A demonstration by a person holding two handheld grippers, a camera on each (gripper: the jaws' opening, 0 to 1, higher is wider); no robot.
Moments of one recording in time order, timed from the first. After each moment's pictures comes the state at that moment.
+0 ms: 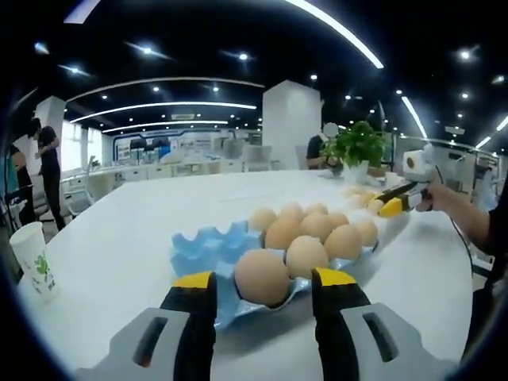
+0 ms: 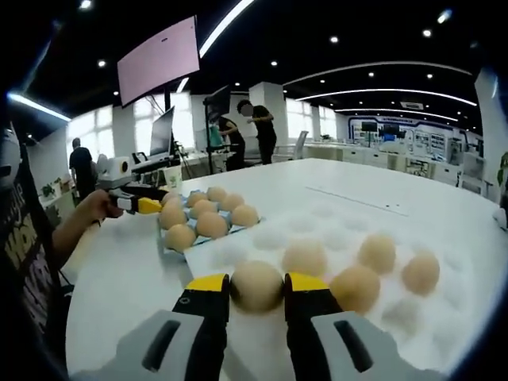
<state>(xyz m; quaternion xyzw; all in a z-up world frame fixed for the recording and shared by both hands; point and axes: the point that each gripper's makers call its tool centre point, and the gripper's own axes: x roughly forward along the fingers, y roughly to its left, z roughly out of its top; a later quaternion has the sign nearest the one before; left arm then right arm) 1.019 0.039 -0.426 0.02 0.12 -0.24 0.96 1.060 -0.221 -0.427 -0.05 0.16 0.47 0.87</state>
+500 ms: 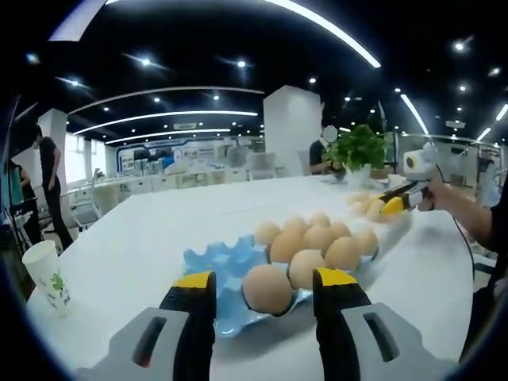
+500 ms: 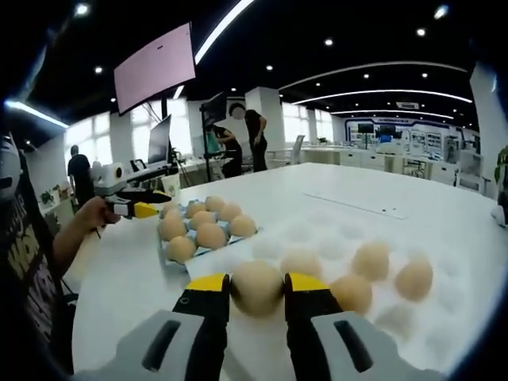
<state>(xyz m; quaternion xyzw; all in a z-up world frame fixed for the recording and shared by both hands) 1.014 0.046 -0.400 0.03 0.09 -0.23 0.97 1.059 -0.224 -0.410 -0.02 0.15 0.46 0.88</state>
